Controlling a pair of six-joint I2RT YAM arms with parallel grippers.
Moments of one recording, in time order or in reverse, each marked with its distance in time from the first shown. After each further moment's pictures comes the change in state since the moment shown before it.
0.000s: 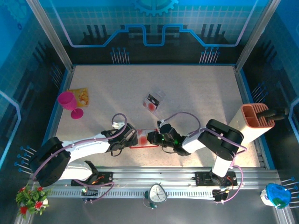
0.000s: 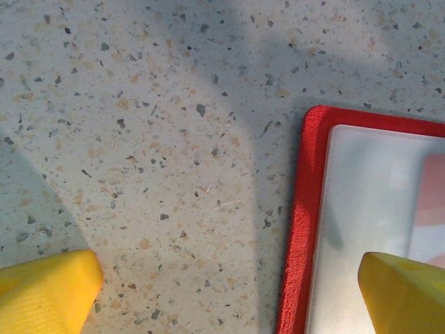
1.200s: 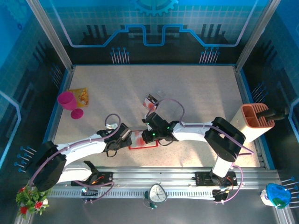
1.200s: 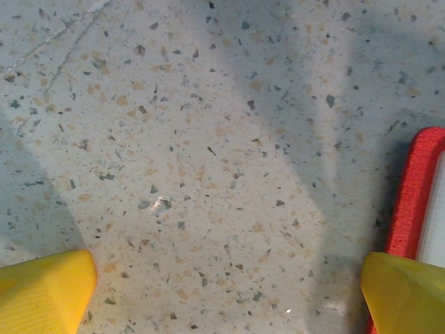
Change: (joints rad) left arm 0.066 -0.053 -0.014 -0.135 -0.005 -0.052; right arm 0.013 -0.021 0.422 -0.816 -0.059 -0.502
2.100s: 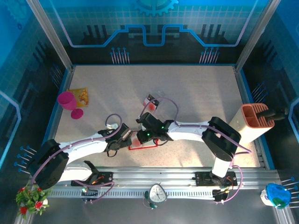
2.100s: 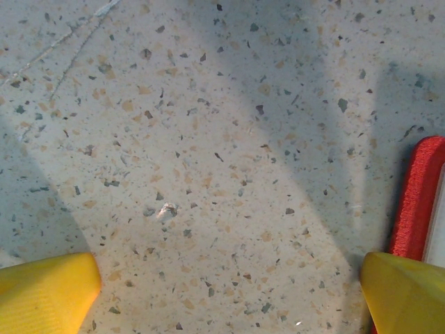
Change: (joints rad) left arm 0.000 0.024 0.000 0.010 -0.014 0.003; right arm 0.047 0.014 0.093 -0.061 0.040 -0.014
